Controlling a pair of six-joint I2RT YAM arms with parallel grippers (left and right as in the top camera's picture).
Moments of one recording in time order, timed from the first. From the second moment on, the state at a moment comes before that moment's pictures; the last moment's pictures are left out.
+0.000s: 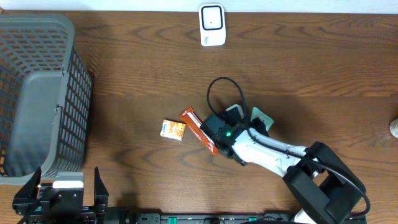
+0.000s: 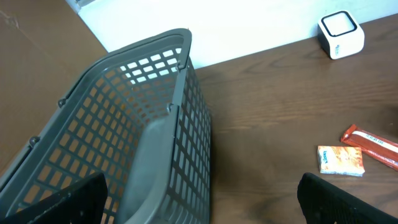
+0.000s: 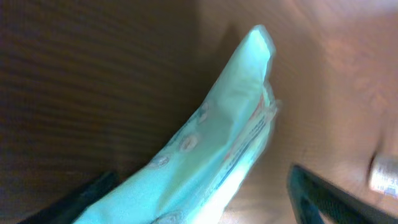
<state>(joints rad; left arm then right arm) 0.04 0.34 1.25 -1.24 -0.11 0.33 0.79 1.78 0.91 -0.65 0.72 0.37</state>
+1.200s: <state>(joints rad) 0.04 0.34 1.24 -1.24 -0.11 0.33 0.53 1.72 1.46 -1.17 -0.60 0.04</state>
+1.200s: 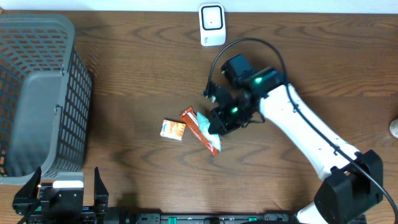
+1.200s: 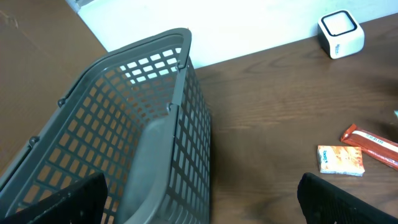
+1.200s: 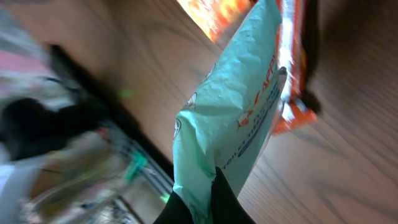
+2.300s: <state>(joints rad) 0.04 0.34 1.24 -1.24 -0.11 0.33 0.34 1.72 1.46 -1.07 -1.12 -0.12</state>
